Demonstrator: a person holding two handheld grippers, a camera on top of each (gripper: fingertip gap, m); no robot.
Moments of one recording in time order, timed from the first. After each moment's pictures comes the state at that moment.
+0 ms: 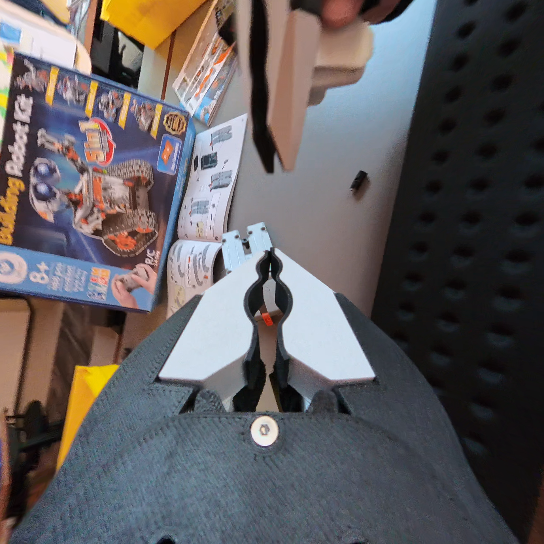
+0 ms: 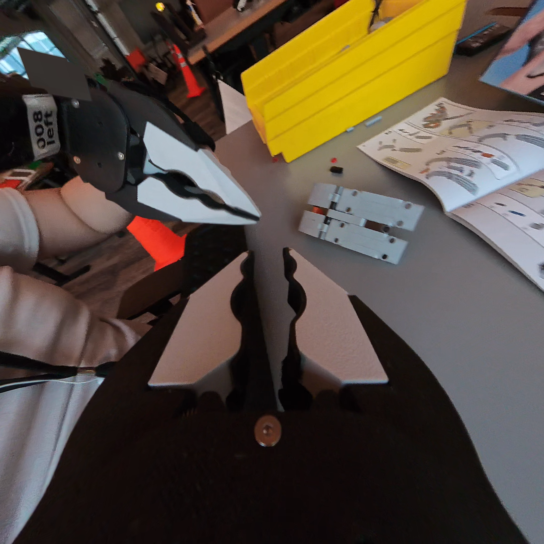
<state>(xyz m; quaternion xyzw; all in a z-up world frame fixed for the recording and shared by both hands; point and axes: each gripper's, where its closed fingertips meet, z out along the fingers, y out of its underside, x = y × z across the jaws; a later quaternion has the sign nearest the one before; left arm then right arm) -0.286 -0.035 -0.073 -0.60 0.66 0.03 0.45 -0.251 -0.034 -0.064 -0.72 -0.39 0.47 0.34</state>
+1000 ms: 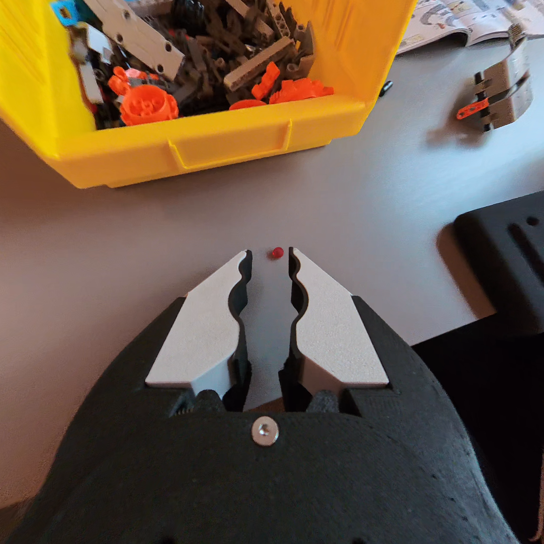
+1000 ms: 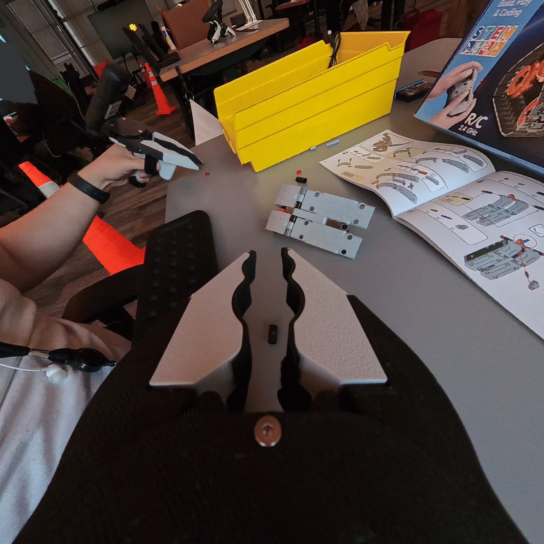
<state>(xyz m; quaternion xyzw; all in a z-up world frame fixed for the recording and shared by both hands) -0.600 -0.054 -0.146 -0.89 0.15 -0.12 0.42 -0.230 -0.021 -0.074 -0.70 -0.39 0.42 0.42</state>
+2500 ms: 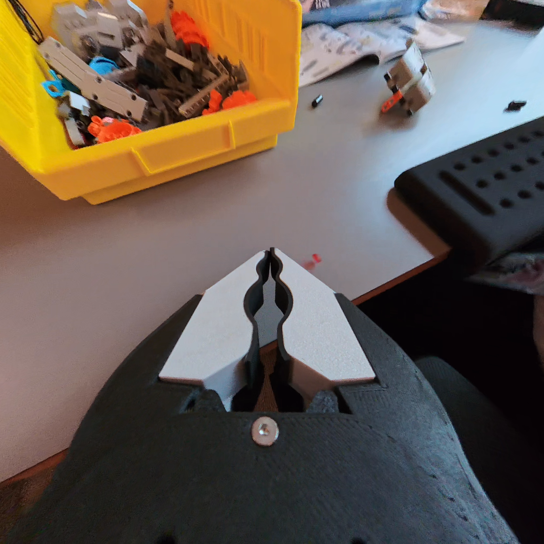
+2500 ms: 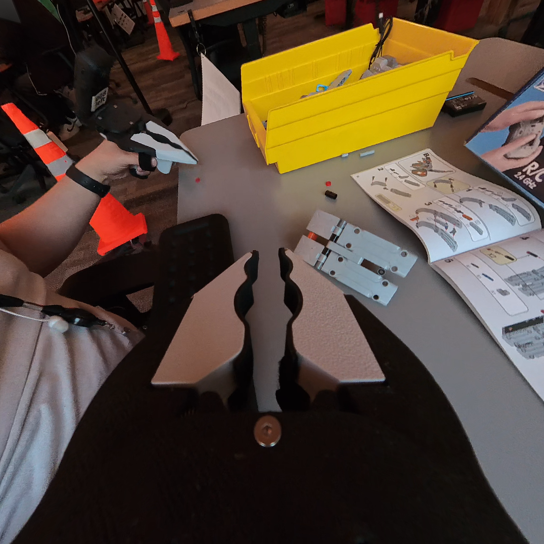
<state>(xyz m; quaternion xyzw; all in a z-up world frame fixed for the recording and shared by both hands) -0.588 -0.092 -0.139 -0.83 0.23 -0.14 0.49 -0.281 -0.035 -0.054 -0.69 -0.46 0.39 0.40</state>
